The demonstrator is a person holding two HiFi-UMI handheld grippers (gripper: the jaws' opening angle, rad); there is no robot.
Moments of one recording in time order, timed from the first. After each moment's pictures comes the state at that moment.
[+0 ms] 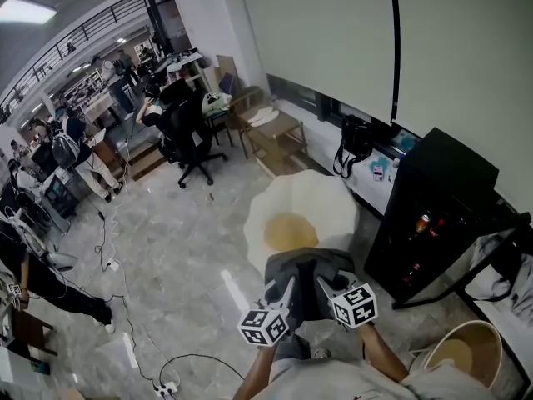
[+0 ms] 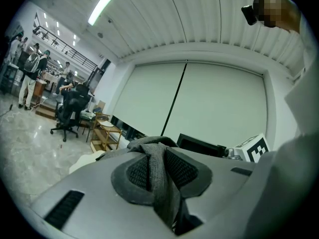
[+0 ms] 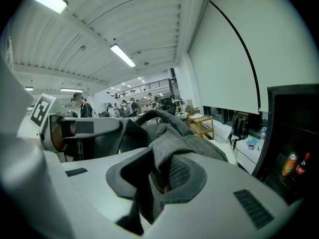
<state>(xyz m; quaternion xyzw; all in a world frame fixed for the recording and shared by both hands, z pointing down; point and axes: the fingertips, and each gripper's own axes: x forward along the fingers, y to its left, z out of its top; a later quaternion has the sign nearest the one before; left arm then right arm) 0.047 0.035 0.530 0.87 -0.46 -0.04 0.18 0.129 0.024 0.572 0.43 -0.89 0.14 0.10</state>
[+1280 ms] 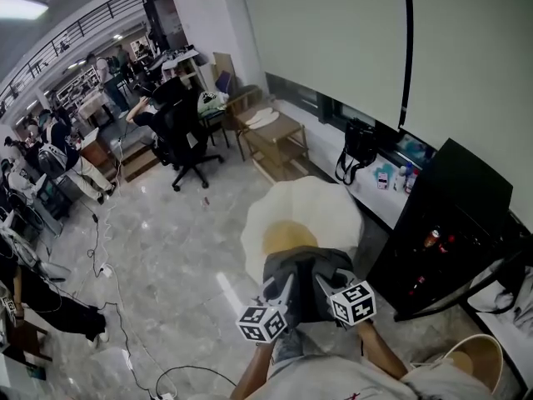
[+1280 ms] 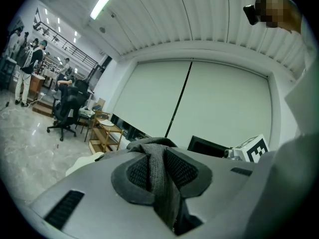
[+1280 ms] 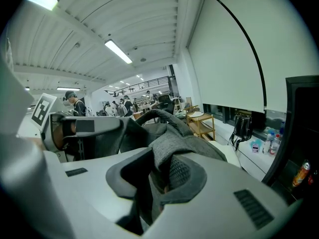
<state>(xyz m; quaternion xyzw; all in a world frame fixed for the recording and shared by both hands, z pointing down) 0.024 -0.081 0.553 0.87 -0.46 -0.04 0.19 0.107 -0.089 0.596 0.43 -0.88 0.15 0.11</state>
